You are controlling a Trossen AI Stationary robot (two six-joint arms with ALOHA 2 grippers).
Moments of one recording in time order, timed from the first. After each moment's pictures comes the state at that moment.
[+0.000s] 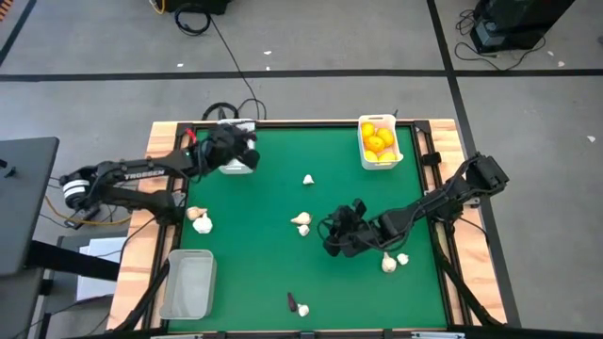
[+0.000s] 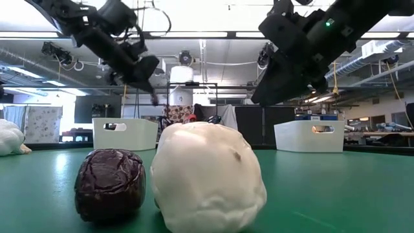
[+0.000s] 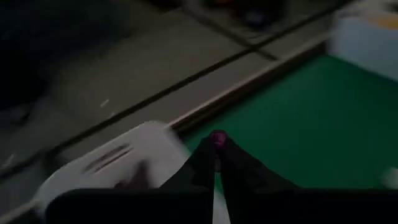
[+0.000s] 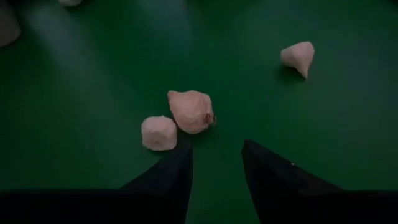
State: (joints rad) left arm 0.47 1.10 0.62 -0.01 -0.49 -0.19; right arm 0.39 1.63 0.89 -0.21 0.69 0.86
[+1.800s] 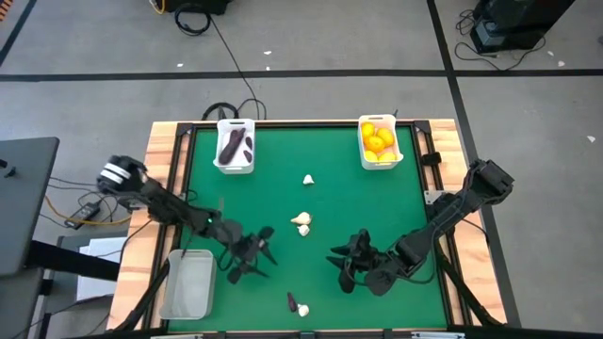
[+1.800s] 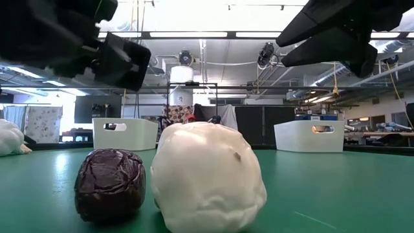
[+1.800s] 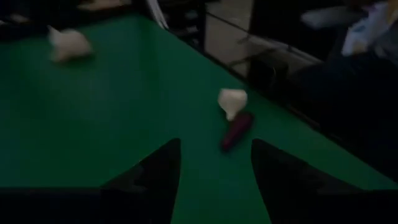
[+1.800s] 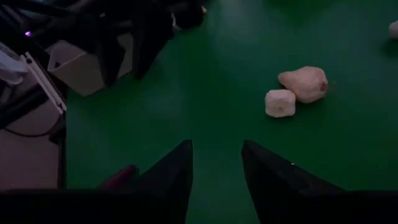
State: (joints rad) left arm -0.40 1.54 0.46 0.73 0.19 0.07; right arm 0.67 1.63 0.89 -0.02 0.79 1.04
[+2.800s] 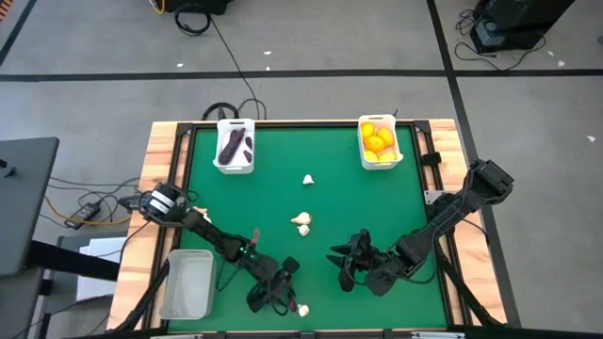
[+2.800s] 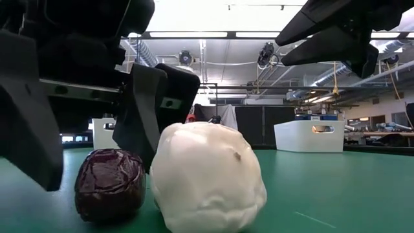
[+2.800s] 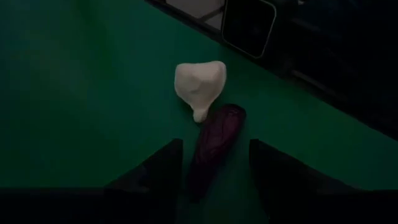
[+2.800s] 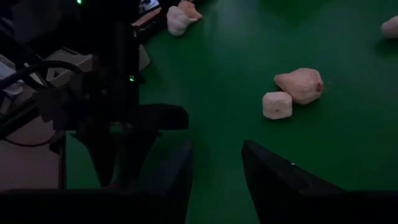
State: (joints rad) left arm -0.50 1.98 0.86 0.57 0.20 0.18; right arm 0.68 1.63 0.89 -0.02 0.82 1.08
